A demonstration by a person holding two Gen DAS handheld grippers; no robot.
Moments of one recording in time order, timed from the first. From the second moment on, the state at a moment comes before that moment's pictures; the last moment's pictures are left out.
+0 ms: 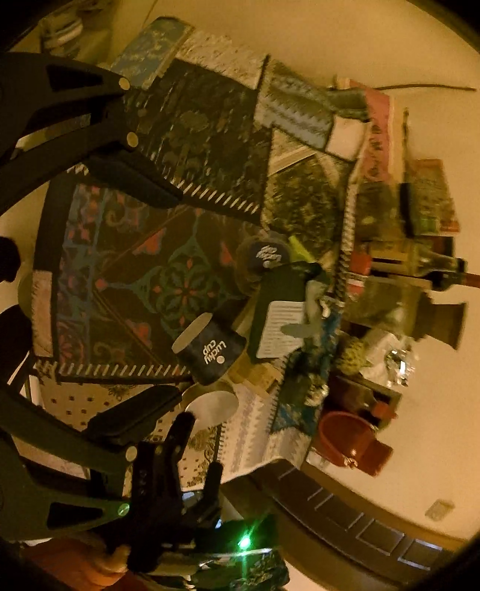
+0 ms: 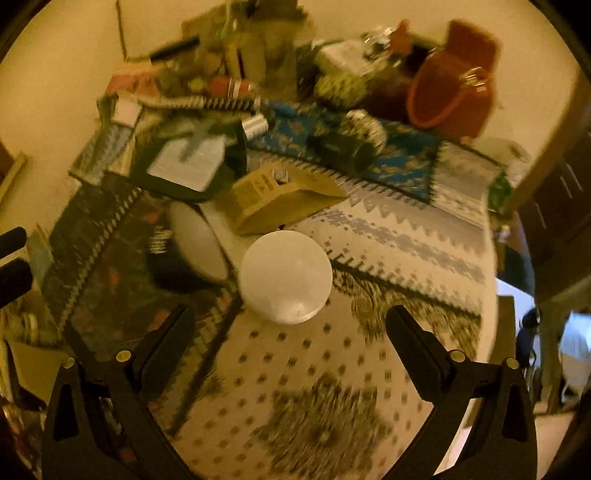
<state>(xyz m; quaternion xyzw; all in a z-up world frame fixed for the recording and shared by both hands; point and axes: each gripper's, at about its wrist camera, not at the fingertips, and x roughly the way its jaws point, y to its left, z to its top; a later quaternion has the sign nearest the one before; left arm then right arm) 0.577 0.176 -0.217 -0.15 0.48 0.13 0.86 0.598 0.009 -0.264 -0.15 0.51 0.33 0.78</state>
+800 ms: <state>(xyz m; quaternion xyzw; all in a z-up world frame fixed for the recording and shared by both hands) 0.662 0.155 -0.286 -0.27 0.52 0.19 0.79 0.618 -0.029 -0.272 -0.12 0.51 0.39 0.76</state>
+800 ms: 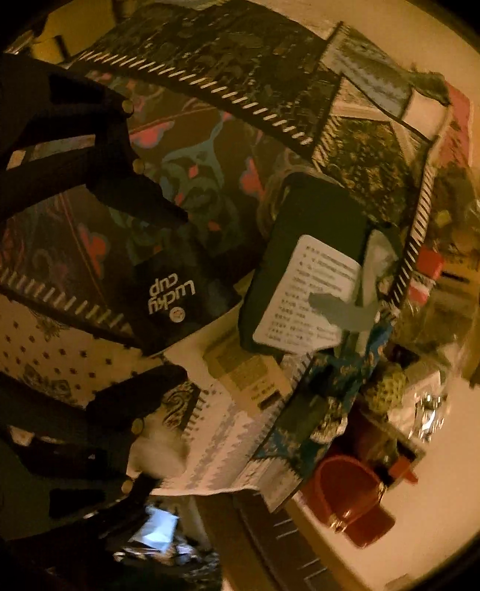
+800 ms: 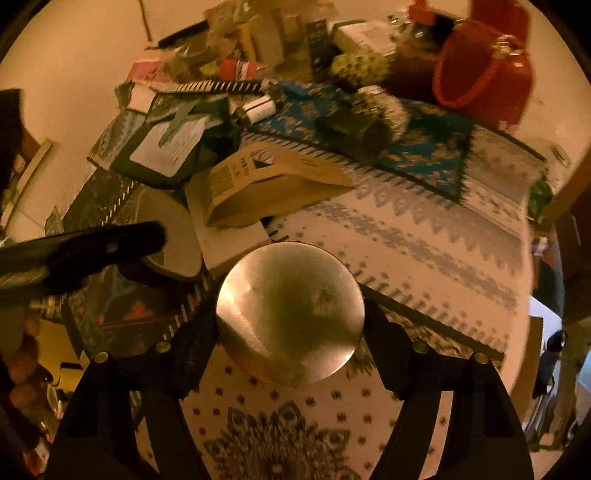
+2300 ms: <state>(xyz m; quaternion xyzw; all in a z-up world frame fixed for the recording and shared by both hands) 0.381 0.149 -0.062 -0.10 0.33 -0.02 0.94 0.339 -0.086 -0.067 0.05 0.32 0.19 0.93</state>
